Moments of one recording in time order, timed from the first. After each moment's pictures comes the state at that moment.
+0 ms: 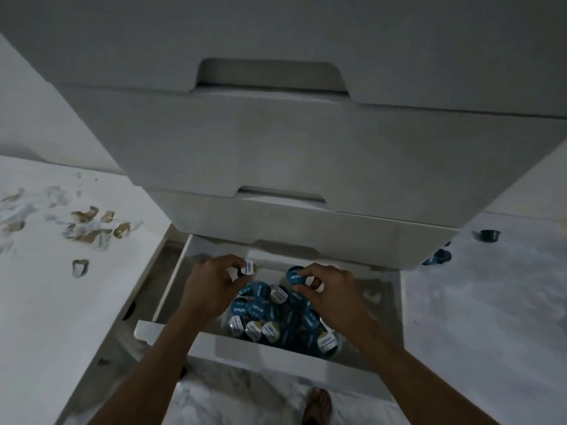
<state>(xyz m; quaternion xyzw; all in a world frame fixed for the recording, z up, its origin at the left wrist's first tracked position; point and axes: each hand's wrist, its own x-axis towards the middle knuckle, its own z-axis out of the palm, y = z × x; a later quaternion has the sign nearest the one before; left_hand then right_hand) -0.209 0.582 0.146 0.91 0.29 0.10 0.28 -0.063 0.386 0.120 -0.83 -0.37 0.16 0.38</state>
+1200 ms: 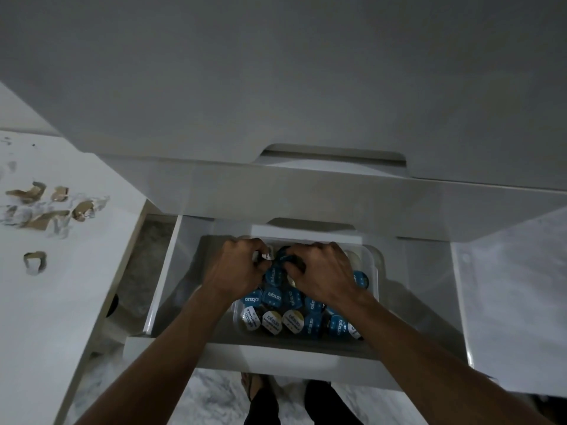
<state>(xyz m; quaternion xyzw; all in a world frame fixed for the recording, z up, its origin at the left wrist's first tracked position) -0.178 0.618 0.066 0.92 0.24 -0.05 0.30 -0.079 0.461 0.063 -0.87 -0.43 0.10 0.21</state>
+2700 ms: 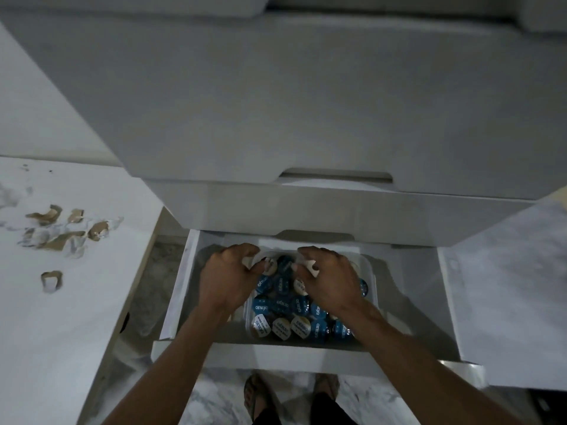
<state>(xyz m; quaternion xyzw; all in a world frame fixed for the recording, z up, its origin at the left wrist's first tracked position) -0.202 0.628 0.103 0.91 0.29 0.06 0.28 -0.096 0.455 0.092 -0.89 -0.30 0.14 0.30</state>
